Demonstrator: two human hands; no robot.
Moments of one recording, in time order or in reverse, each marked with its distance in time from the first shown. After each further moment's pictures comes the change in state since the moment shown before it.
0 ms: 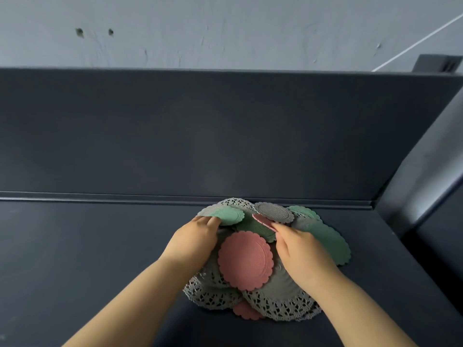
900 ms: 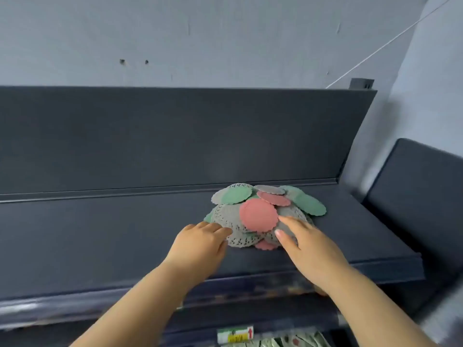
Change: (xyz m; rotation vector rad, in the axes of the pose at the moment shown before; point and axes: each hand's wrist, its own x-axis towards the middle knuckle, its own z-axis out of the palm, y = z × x) left_hand -0.151 -0.029 -0.055 -0.016 0.064 0.302; right_hand -0.127 -0.112 -0.035 -0.036 -0.057 0.254
